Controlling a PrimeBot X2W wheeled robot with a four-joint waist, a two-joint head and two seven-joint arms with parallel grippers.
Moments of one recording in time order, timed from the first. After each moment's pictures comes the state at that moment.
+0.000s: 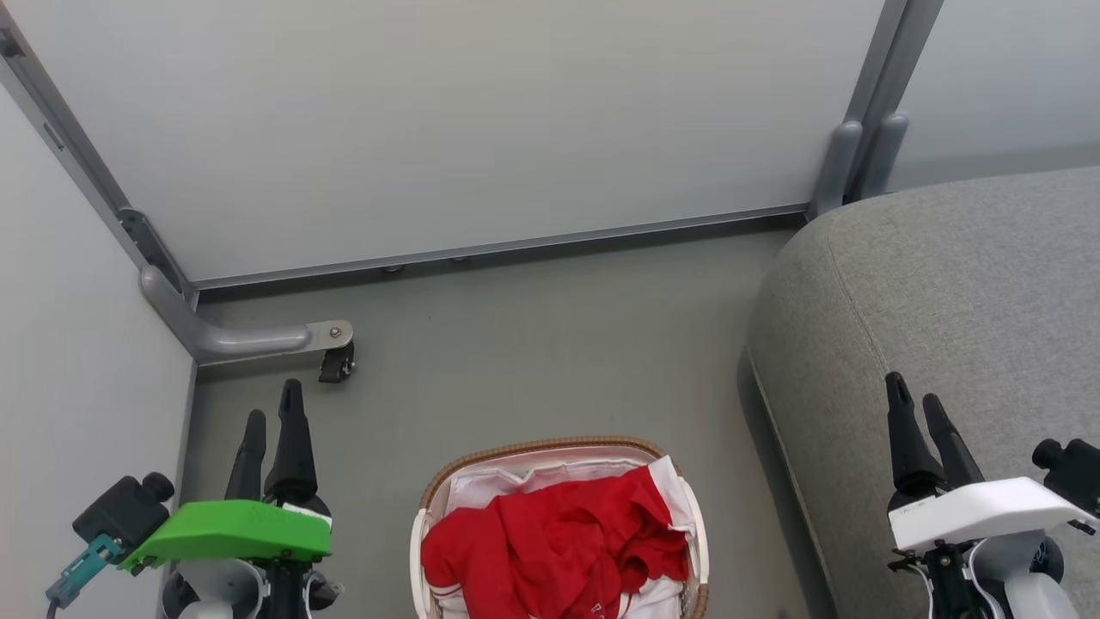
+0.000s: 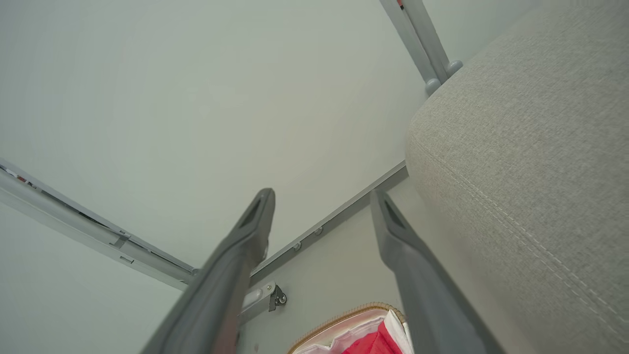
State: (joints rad) left arm -0.07 0.04 -0.04 0.17 -0.91 -0.08 -0.08; right arm -0.05 -0.04 -0.08 0.15 0.77 0.13 -0.08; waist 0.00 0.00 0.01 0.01
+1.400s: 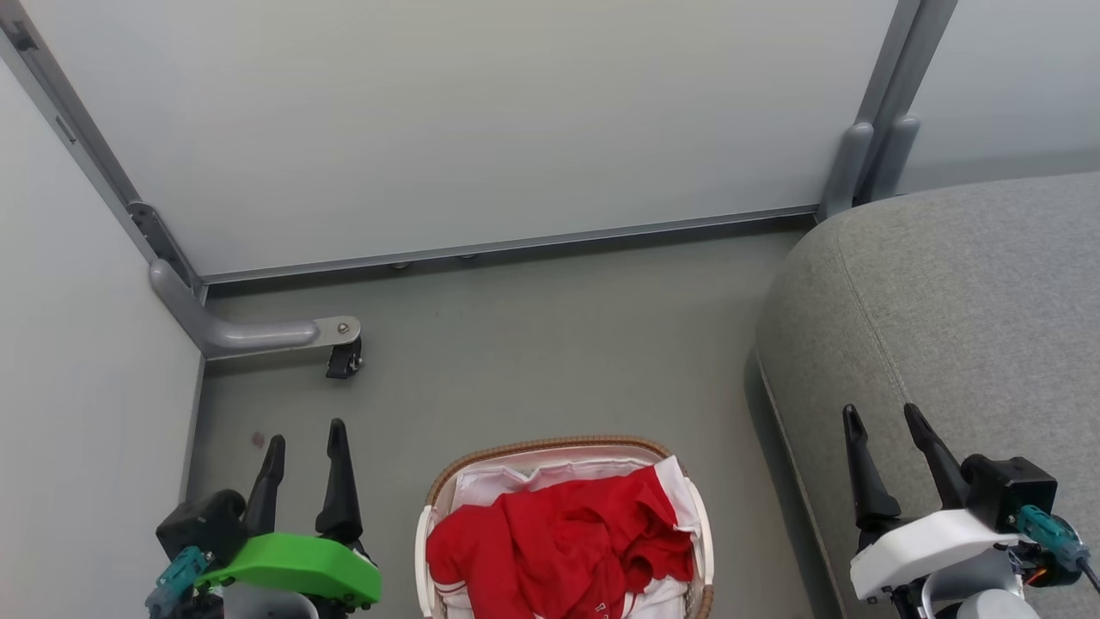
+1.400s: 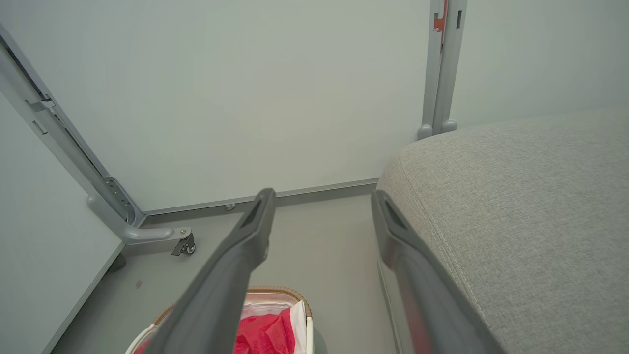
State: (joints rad) left arm -0.05 0.04 -0.10 0.28 -0.47 -0.06 -0.20; right arm -0.02 -0.04 -0.04 0.18 0.24 0.13 -0.19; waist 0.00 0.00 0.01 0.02
